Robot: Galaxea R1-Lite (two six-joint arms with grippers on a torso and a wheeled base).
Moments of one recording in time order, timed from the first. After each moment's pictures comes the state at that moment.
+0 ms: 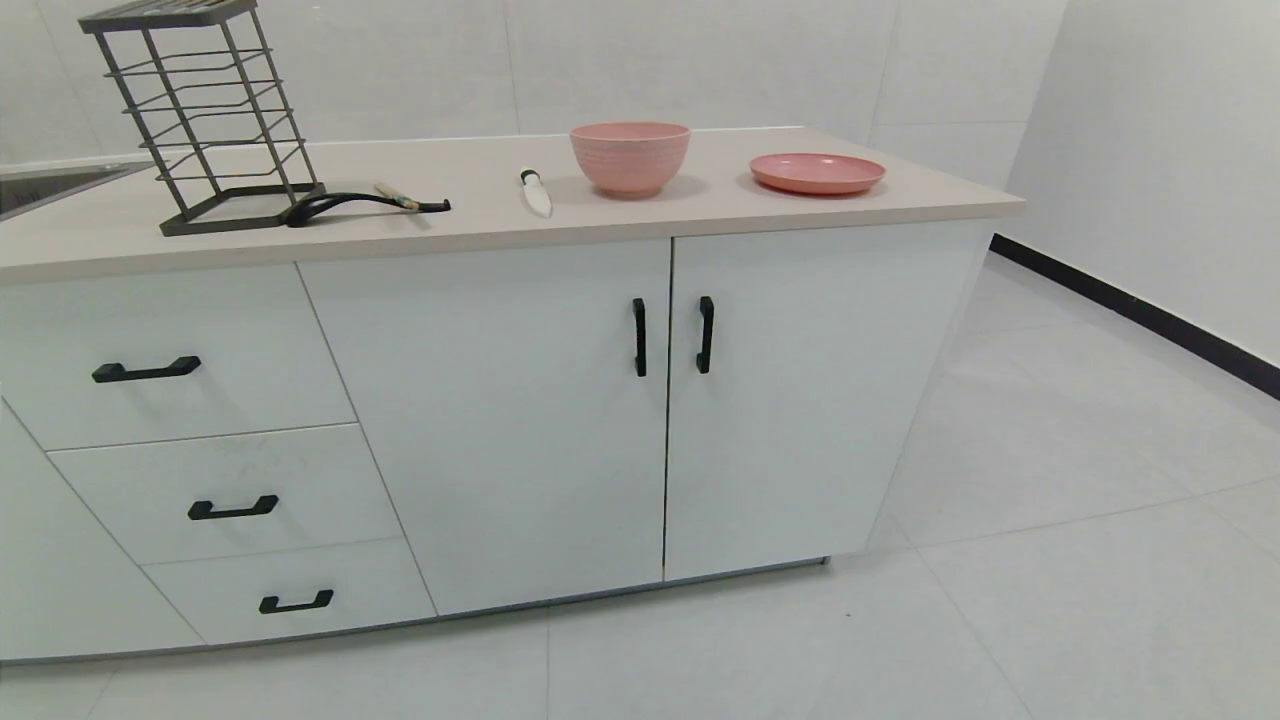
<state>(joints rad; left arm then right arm) 0.00 0.00 0.00 0.00 -0.01 0.00 0.00 0.01 -0.01 -0.23 -0.02 0.01</state>
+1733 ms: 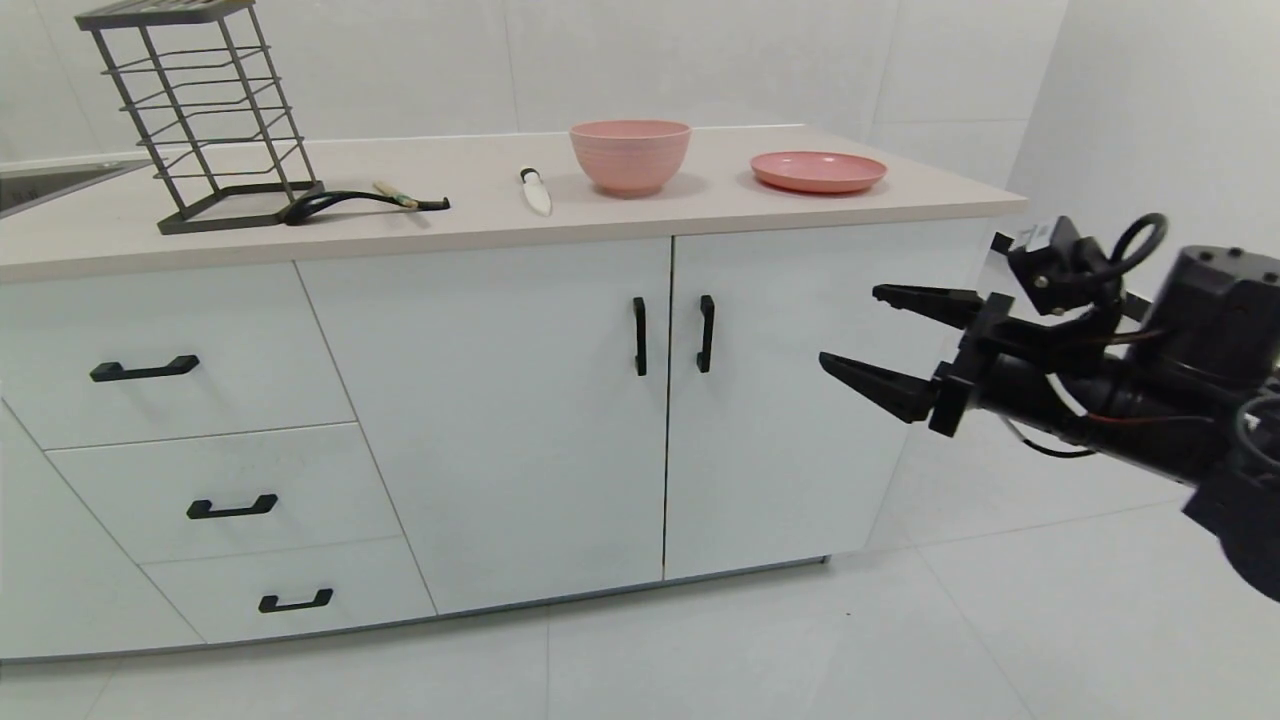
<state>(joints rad) 0.00 0.00 0.00 0.00 -0.01 -0.02 0.30 1.73 -0.67 -1.03 0.56 -0.20</state>
